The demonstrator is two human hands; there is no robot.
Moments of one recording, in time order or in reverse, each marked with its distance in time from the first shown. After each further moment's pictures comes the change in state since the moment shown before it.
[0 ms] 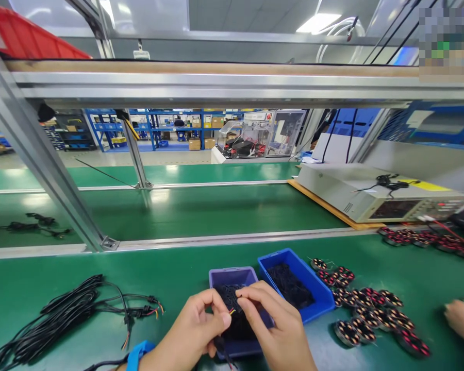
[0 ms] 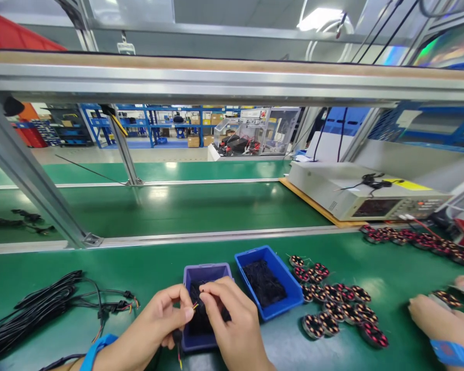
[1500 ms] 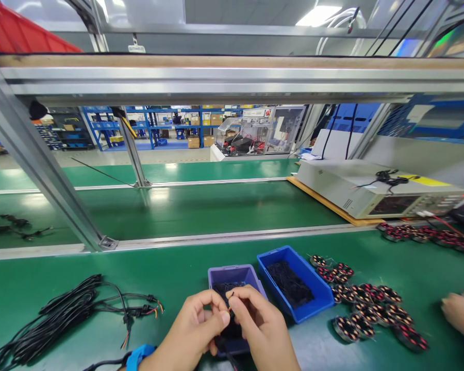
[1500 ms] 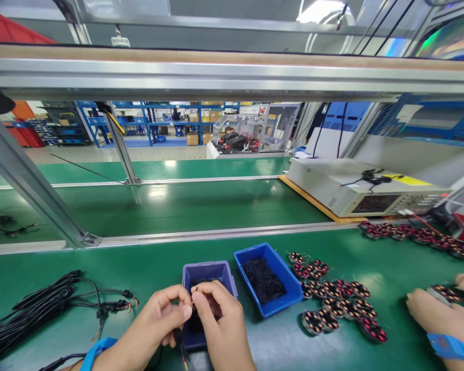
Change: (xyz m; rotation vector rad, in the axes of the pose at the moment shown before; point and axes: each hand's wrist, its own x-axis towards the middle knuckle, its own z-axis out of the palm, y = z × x) left_hand 0.001 -0.010 -0.001 0.067 0.064 0.026; right_hand -0.022 0.002 0.024 0.185 -0.006 0.352
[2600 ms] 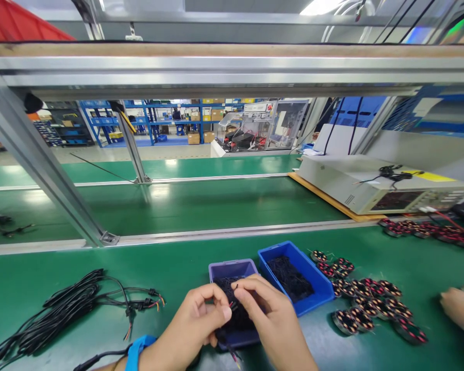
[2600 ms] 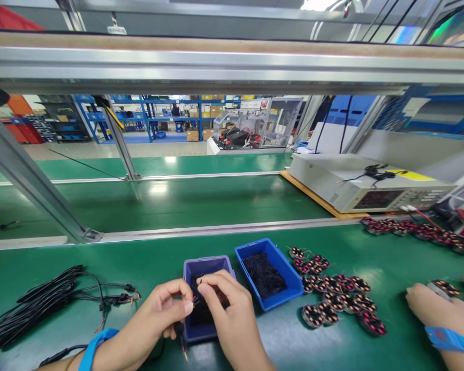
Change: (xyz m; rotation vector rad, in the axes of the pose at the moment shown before) left_hand -0.006 0.014 0.001 0.027 -0.029 -0.029; right_hand 0.012 0.000 -0.018 -0.187 -0.128 -0.116
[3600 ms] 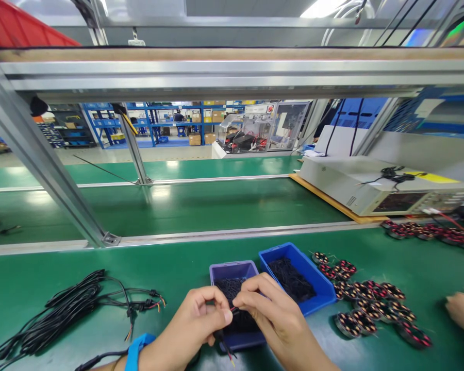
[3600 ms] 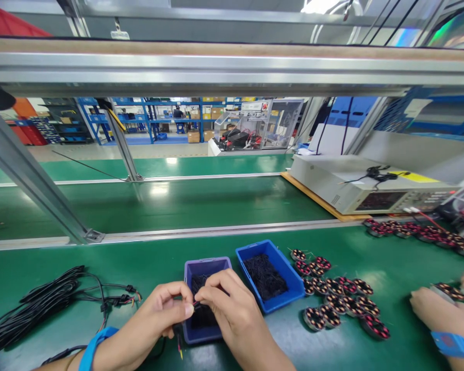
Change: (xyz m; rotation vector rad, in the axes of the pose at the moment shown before) left_hand -0.003 0.013 -0.001 0.022 -0.050 -0.027; right_hand 0.012 -0.014 -0.024 -0.152 -0.121 -0.372
